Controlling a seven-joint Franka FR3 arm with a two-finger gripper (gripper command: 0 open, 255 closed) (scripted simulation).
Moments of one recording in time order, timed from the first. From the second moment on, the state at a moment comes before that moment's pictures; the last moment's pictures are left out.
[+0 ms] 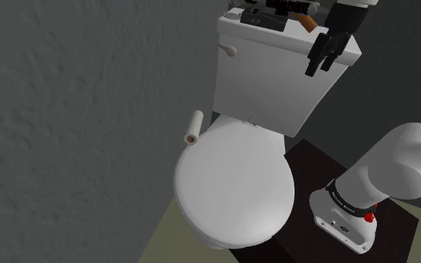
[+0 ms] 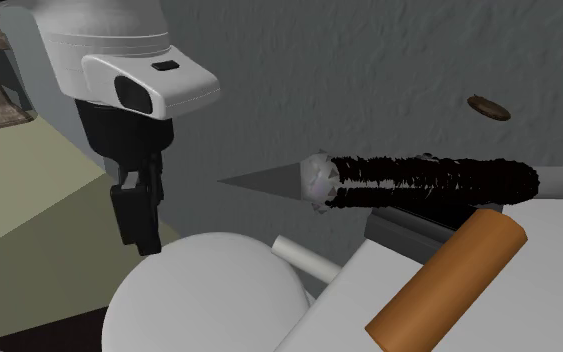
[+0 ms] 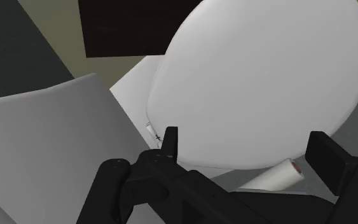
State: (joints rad) arm 0.00 -0.79 -0.05 -2.38 0.05 1.52 0.01
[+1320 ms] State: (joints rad) arm -0.06 -0.20 0.23 -1.93 -0.67 1.66 0.07
